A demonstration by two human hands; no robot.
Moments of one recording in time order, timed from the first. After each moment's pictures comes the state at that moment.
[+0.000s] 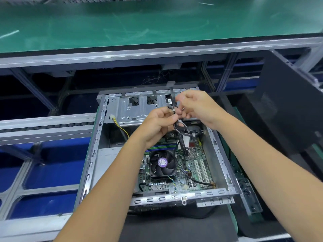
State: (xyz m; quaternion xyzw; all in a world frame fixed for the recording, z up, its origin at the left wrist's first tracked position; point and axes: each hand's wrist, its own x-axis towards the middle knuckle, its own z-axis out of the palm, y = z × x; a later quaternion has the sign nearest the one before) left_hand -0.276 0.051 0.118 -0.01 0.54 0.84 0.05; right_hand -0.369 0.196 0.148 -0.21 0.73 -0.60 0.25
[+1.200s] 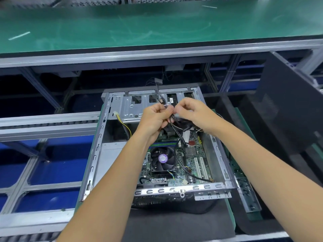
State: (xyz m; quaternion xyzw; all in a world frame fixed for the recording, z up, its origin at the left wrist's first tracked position) left_hand -0.274 0.057 0.124 -0.18 0.59 0.78 -0.06; right_hand -0.344 0.208 0.144 -0.32 0.79 -0.48 0.21
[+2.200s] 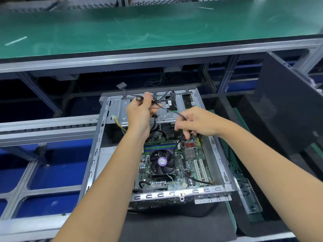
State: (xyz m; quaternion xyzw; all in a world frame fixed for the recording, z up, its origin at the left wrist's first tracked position) left_hand -0.288 0.038 0.134 -0.25 0.52 0.78 -0.23; right_hand -0.346 0.220 0.154 -0.36 0.80 -0.36 0.32
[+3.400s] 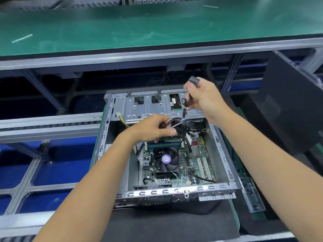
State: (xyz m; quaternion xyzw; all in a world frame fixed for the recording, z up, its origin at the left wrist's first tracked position) left_hand -0.266 0.010 0.116 0.05 0.89 0.43 0.12; right_hand -0.354 0.192 0.170 -0.21 0.71 -0.66 0.16
